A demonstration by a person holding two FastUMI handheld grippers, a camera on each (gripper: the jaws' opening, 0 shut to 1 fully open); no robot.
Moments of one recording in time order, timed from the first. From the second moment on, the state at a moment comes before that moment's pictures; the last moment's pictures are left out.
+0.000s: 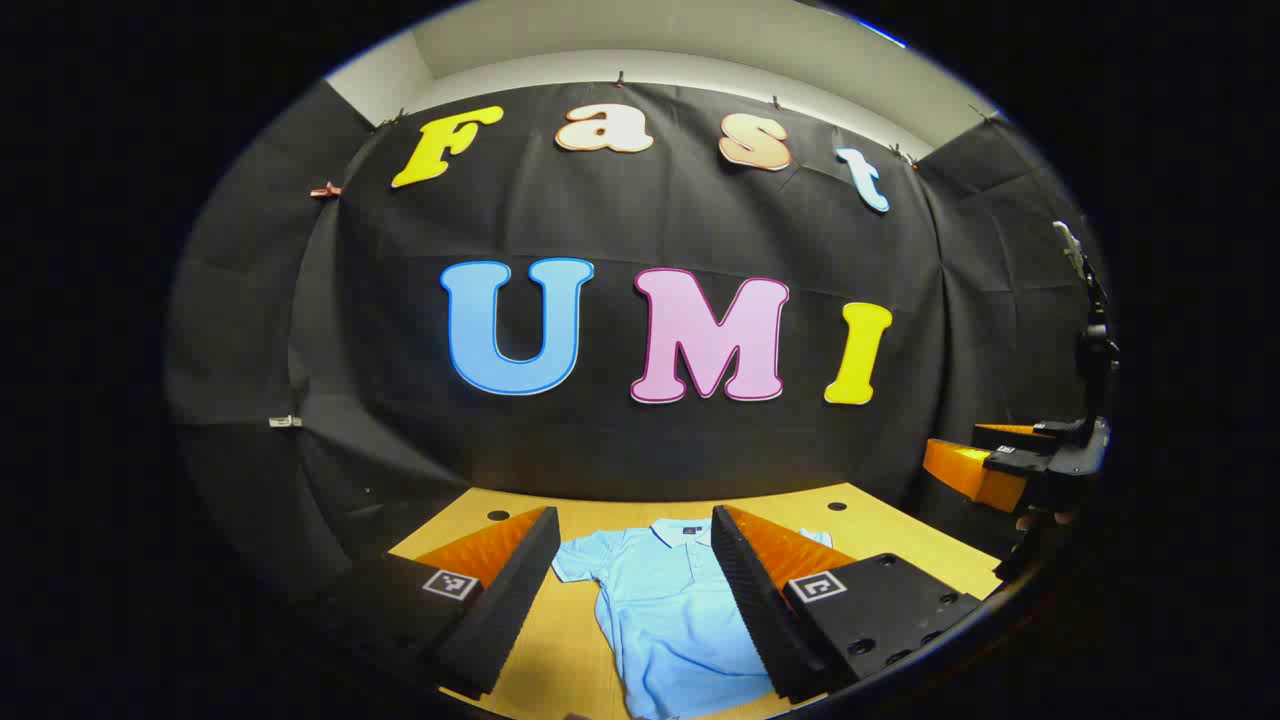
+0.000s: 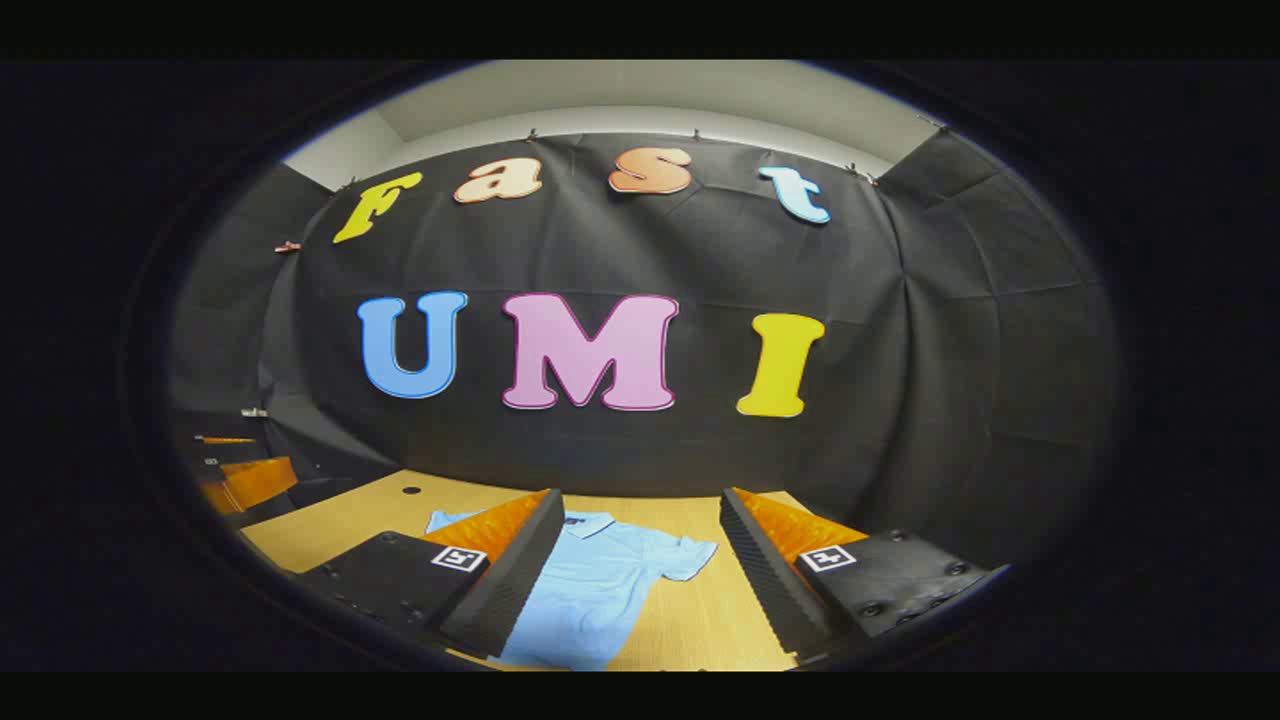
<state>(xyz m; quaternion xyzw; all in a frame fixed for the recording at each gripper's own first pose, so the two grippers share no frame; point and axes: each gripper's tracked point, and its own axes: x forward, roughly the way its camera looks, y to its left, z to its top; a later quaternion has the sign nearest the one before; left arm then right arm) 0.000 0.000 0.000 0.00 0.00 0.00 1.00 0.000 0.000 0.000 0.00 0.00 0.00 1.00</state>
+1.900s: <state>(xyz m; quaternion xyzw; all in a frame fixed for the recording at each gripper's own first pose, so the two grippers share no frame) 0.089 0.007 -0.012 0.01 0.03 0.06 1.00 0.198 -0.076 -0.129 -0.03 0.15 0.00 0.99</state>
